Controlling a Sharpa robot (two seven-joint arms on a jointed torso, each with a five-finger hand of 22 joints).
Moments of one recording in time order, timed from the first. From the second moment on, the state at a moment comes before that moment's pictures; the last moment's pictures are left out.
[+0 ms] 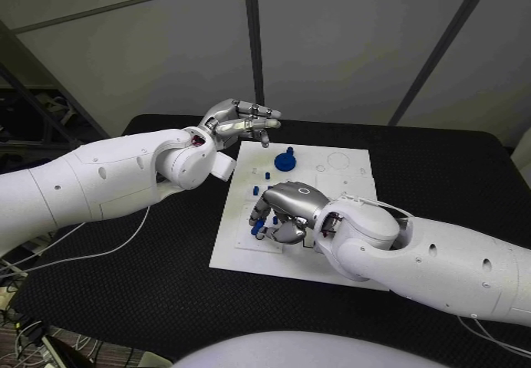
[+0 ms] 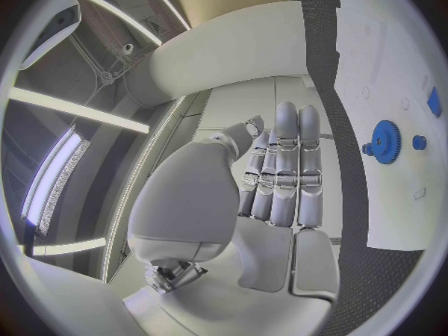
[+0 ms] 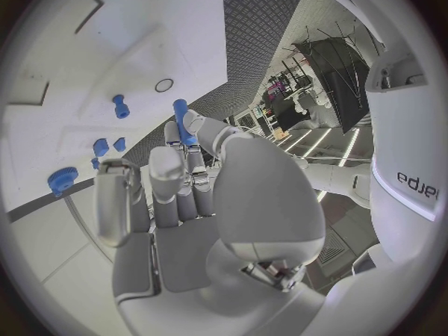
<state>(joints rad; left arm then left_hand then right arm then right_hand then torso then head) 1.22 -0.82 0.01 1.38 -0.14 -0.12 0.33 1.38 -0.13 0.48 -0.07 0.10 1.06 0.17 0.08 0.13 1.14 0.10 0.13 0.07 1.32 0.01 0.43 0.52 0.19 1.08 0.11 0.61 0.77 1.11 -0.53 -0.05 1.67 -1.63 -0.25 -0.16 1.36 -0.11 0.59 -0.06 0.05 1.14 0.11 0.10 0.17 1.27 0.07 0.09 0.09 1.46 -0.03 1.13 0.87 0.05 1.47 0.08 1.46 1.31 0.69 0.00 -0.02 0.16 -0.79</state>
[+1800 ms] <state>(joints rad) 1.22 -0.82 0.01 1.37 -0.14 -0.11 0.33 1.38 -0.13 0.48 -0.07 0.10 1.06 0.17 0.08 0.13 1.14 0.10 0.13 0.07 1.32 0.01 0.42 0.52 0.19 1.08 0.11 0.61 0.77 1.10 -0.49 -0.08 1.62 -1.73 -0.17 -0.21 1.29 -0.16 0.56 -0.04 0.05 1.05 0.14 0.06 0.15 1.15 0.09 0.06 0.07 1.45 -0.01 1.12 0.83 0.05 1.47 0.09 1.42 1.31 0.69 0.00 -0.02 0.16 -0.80</state>
